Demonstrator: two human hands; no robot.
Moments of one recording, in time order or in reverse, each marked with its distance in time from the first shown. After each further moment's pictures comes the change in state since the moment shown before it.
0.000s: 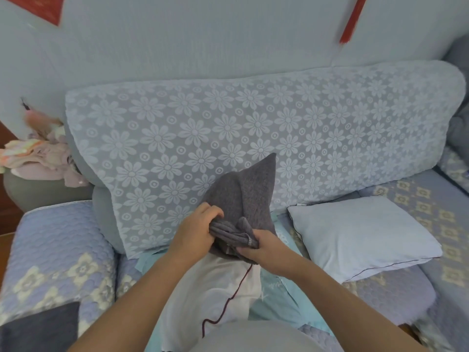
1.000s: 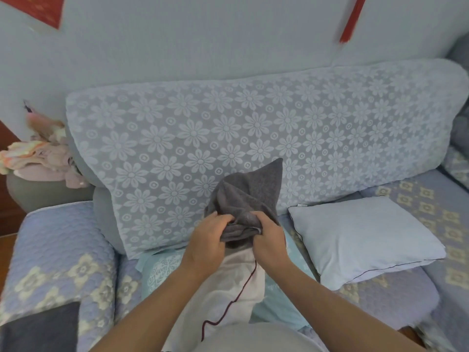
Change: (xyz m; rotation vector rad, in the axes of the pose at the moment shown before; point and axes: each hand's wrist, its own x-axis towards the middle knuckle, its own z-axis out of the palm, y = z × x) left_hand -0.014 0.017 0.033 -0.057 0.153 0.150; right_hand 0.017 0.009 0.013 -0.031 0.609 -0.047
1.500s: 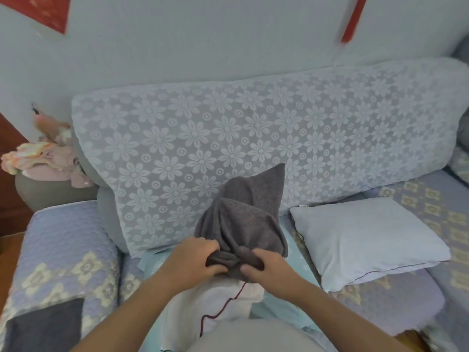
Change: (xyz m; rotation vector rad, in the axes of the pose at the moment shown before) left_hand -0.028 -0.022 -0.019 0.275 -0.429 -0.031; right_hand -0.040 0.037 -0.026 -0.133 -0.518 0.105
